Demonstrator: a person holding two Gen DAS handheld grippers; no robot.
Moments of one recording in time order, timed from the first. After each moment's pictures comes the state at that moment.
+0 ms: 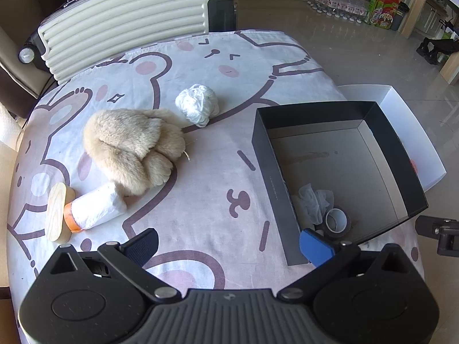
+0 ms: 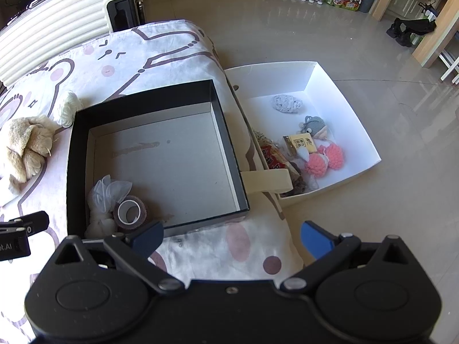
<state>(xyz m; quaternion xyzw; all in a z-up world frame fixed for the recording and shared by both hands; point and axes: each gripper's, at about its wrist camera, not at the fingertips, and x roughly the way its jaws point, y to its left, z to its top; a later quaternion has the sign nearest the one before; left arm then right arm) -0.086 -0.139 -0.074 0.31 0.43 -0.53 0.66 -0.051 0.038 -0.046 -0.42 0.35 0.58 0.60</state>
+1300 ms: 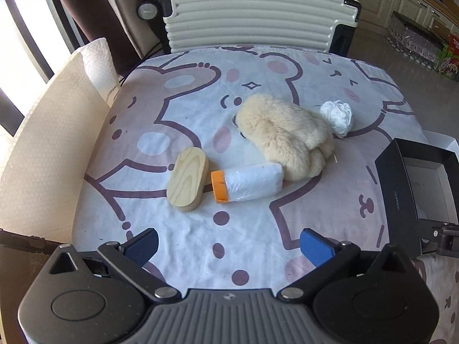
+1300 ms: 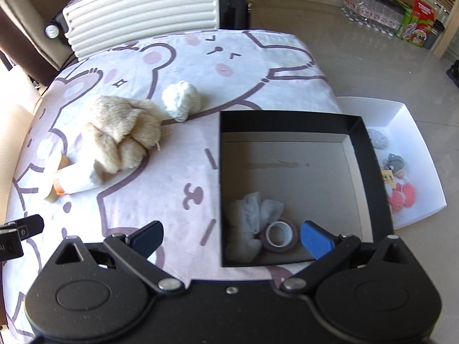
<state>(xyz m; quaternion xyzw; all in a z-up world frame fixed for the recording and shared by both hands) 0.052 -0.041 -0.061 0.27 0.45 -0.43 0.73 -0.202 0.034 -0.044 -0.43 0.32 0.66 0.53</state>
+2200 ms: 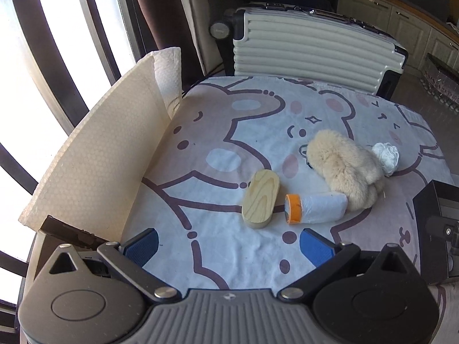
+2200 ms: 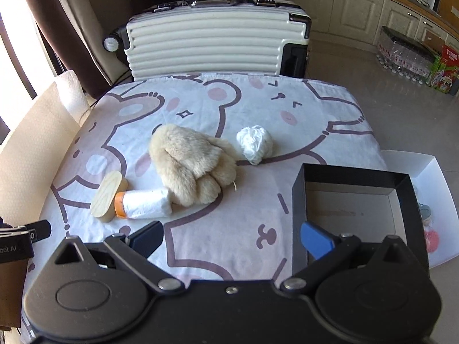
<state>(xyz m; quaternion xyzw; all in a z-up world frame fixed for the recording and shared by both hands) 0.106 0.018 -0.044 0.21 0.42 -0.40 0.78 -0.276 0.011 -0.016 -0.38 0.27 0.72 0.51</state>
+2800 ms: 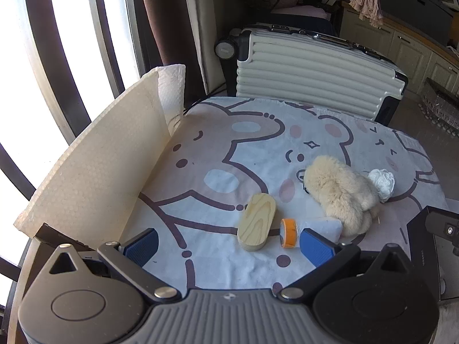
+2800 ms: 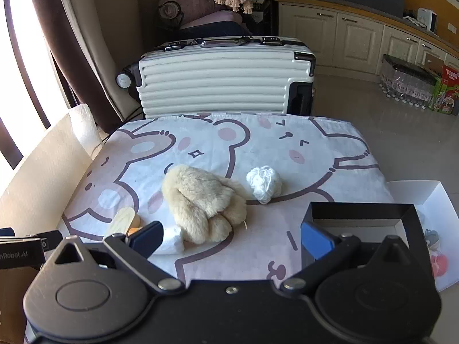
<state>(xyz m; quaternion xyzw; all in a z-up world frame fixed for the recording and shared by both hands) 0.112 0.019 -0.040 0.17 0.40 -0.41 0.80 -0.278 0.008 -0.004 -0.31 0.23 0.76 0.53</state>
